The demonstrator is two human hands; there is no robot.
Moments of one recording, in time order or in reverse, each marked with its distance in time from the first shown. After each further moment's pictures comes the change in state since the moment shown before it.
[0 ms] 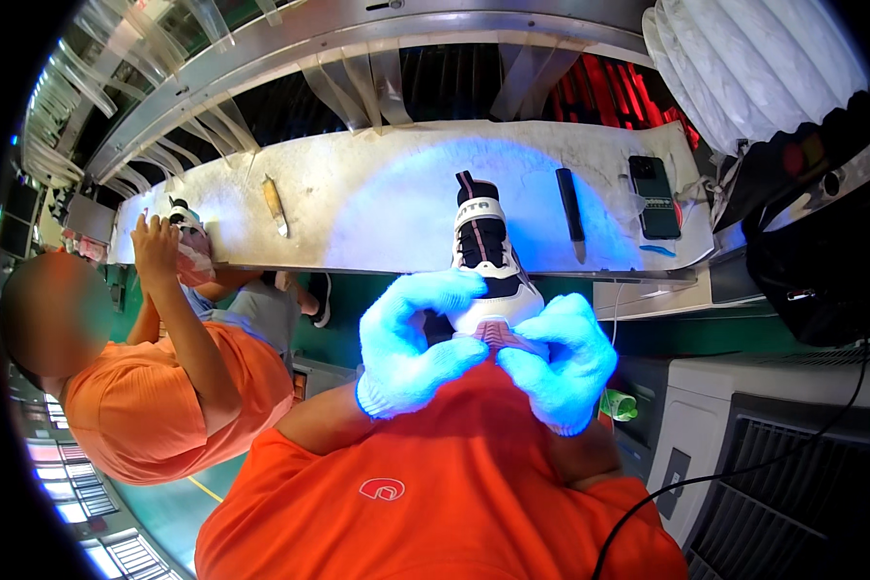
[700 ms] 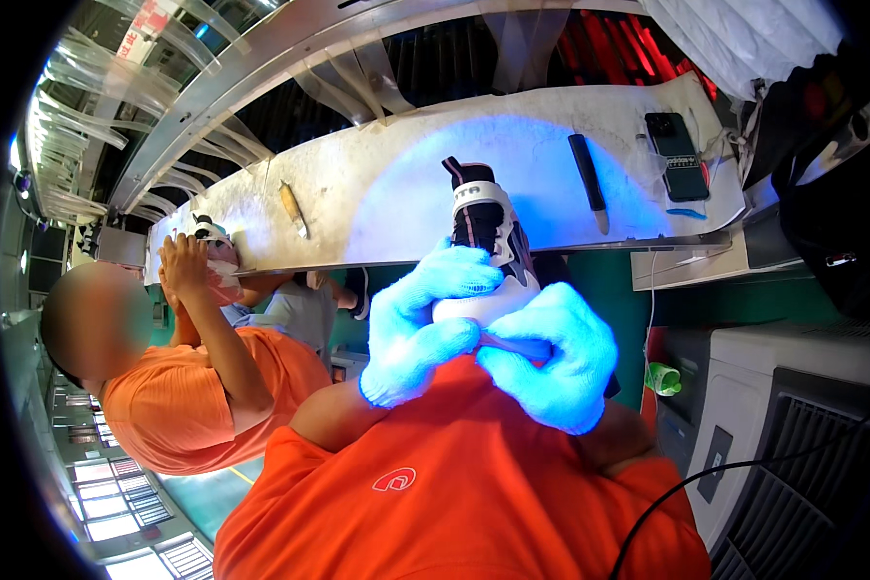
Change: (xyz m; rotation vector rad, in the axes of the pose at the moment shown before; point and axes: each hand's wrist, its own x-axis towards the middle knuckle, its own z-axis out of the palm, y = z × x) left_hand 0.013 0.004 -0.011 -0.002 -0.192 -0.174; right_hand 0.003 -0.013 0.009 0.024 -0.035 -0.014
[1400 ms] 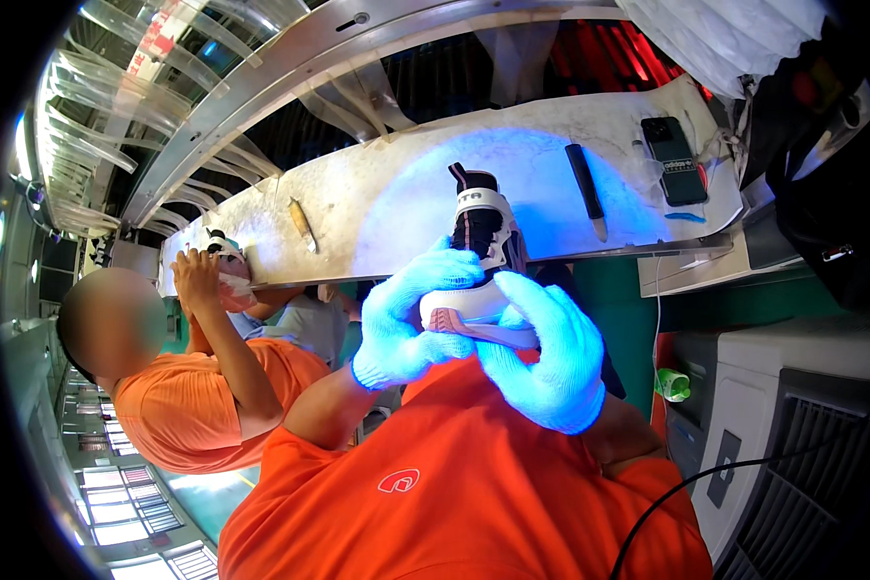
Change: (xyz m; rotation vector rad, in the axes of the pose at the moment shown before) left_hand 0.013 -0.008 -0.027 0.326 -0.114 0.201; right_hand 0.003 0.009 0.000 -0.276 0.002 -0.149
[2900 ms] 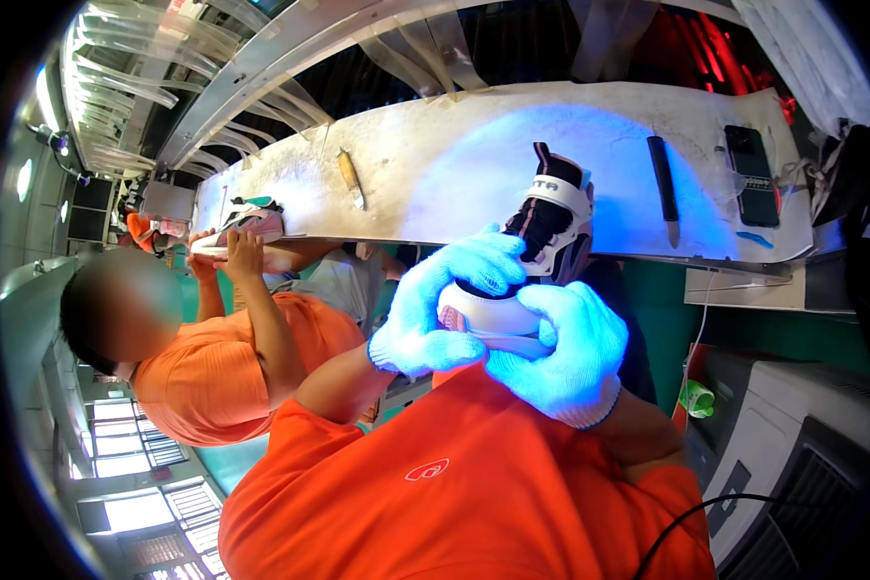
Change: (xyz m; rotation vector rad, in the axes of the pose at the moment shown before) left_hand -0.016 -0.007 -0.035 -0.195 -0.094 -0.059; right_hand 0.004 0.006 0.041 0.020 -0.089 -0.010
